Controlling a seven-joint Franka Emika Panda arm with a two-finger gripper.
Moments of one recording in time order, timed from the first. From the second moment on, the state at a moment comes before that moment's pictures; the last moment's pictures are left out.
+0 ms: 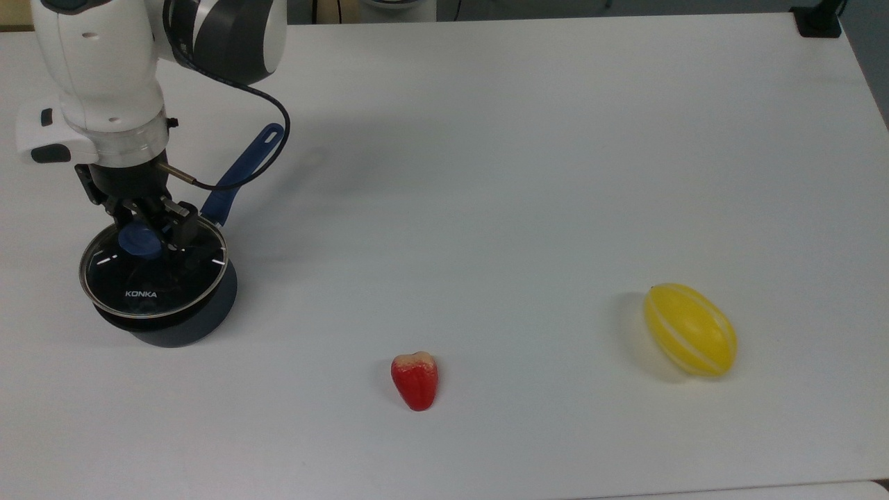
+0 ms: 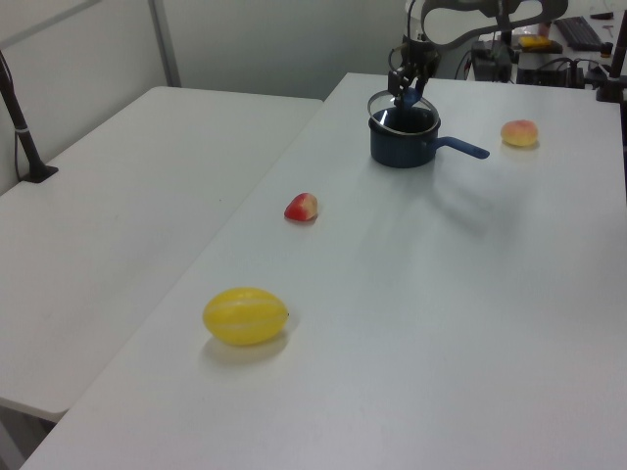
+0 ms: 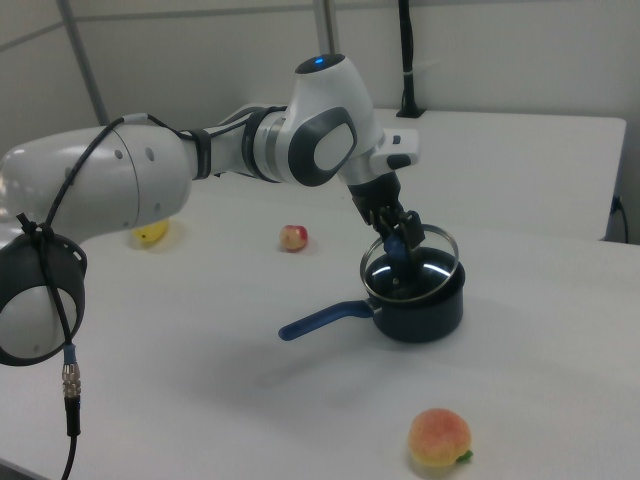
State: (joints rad) arm -0.17 0.62 -0.08 -1.22 -0.11 2.10 0.22
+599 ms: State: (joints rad) arm -0.17 0.63 -0.08 -1.22 -0.13 2.10 0.22
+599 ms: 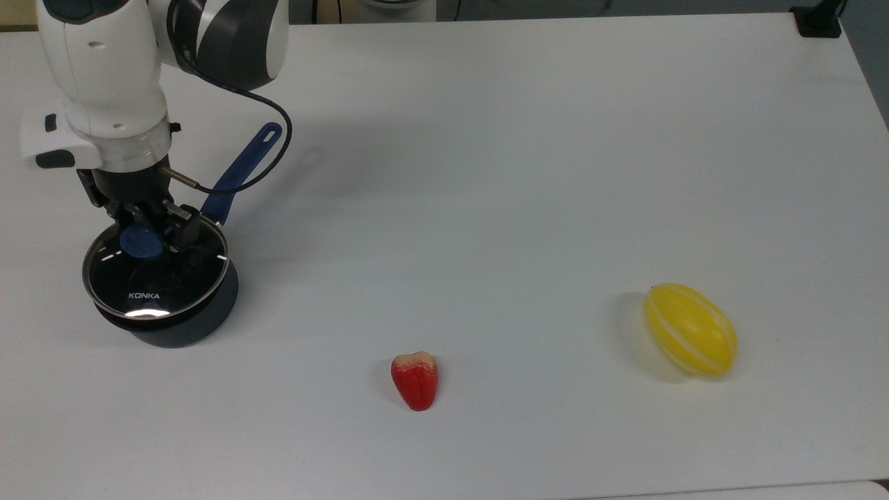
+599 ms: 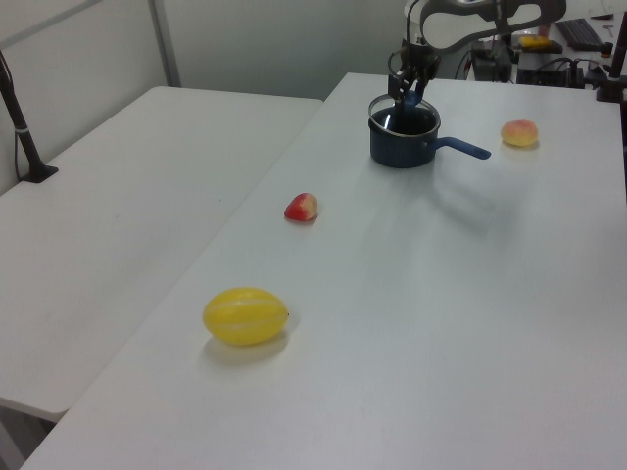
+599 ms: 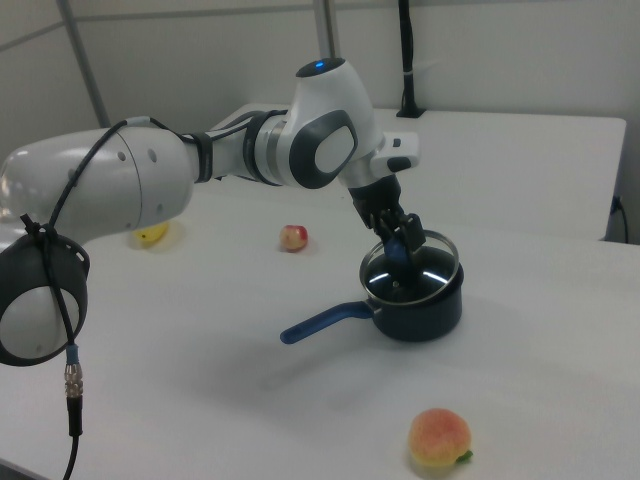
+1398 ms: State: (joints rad) arm -0.17 0.65 -0.08 -1.22 -0.13 2.13 0.22
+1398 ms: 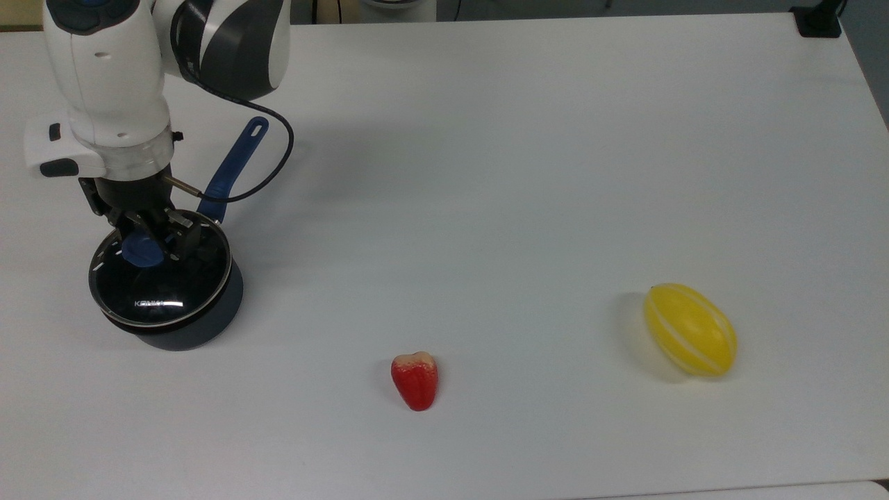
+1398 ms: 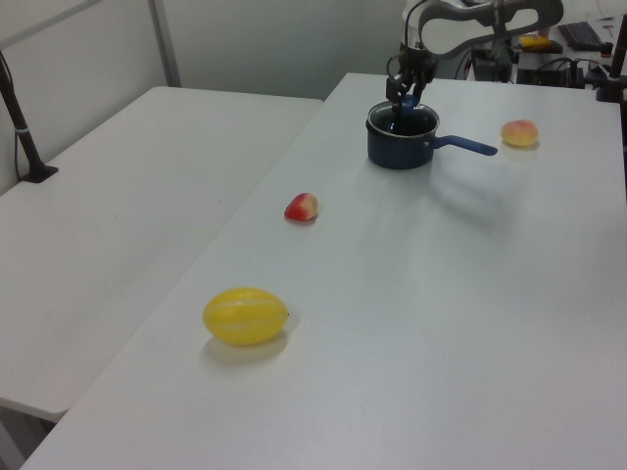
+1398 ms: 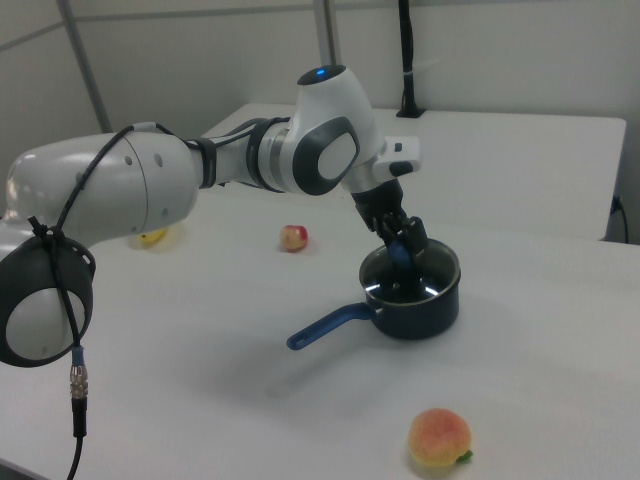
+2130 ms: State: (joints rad) arm -0.17 0.66 -0.08 -1.22 -0.14 2.18 0.22
